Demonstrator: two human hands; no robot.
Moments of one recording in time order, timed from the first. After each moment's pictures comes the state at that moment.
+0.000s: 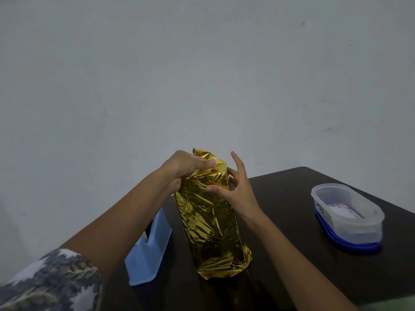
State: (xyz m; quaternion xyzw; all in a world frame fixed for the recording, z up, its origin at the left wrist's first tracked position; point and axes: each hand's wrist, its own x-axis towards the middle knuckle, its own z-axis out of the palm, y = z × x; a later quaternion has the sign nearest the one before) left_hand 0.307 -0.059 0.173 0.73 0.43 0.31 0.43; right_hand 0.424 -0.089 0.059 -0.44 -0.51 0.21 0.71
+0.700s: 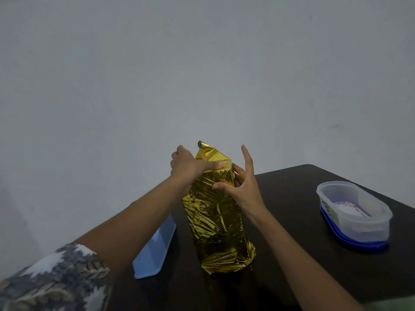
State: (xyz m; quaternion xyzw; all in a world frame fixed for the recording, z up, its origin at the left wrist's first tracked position) left_hand 0.316 -0.044 0.152 0.74 0.48 0.39 0.26; right_hand 0.424 -0.087 0.056 -0.43 -0.50 0.19 0.73
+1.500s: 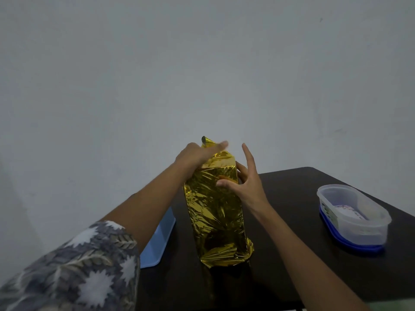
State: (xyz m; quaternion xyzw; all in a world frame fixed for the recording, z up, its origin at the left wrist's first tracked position) left_hand 0.319 -0.033 0.162 0.74 0.51 0.32 0.29; right_hand 0.430 -0.089 0.059 -0.43 -0.54 0.20 0.70
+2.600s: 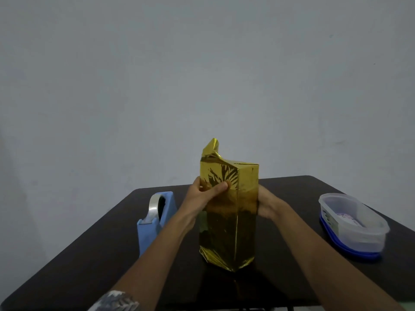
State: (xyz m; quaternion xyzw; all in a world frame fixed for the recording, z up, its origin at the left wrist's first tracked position) left_hand 0.280 -0.040 0.066 0.67 0.31 0.43 0.52; right_hand 0.446 -0.083 0.056 -0.48 -0.43 0.46 0.61
